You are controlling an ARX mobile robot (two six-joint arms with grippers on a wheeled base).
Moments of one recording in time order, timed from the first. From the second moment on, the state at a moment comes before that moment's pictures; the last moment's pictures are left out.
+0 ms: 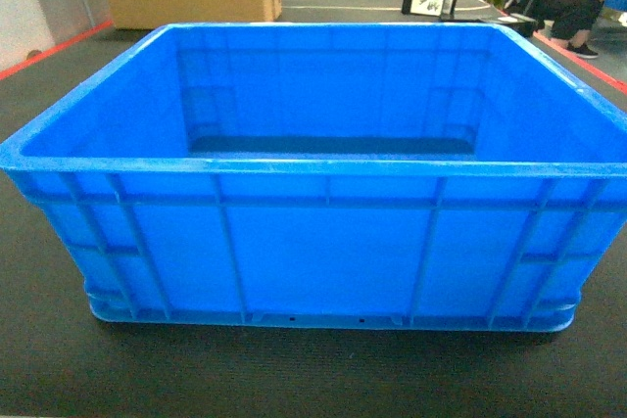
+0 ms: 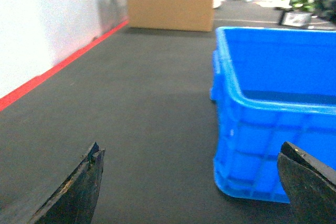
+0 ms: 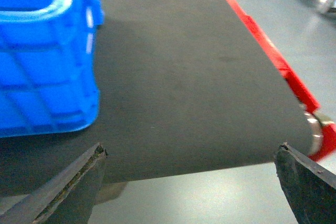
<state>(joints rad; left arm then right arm) -0.07 0.05 0.02 0.01 -0.18 0.00 0.18 0.21 0.11 -0.21 0.38 0.04</state>
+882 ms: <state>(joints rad) -0.19 1.61 1.09 -0.09 -0.29 -0.15 0.16 1.59 1.20 -0.41 0.15 0.28</state>
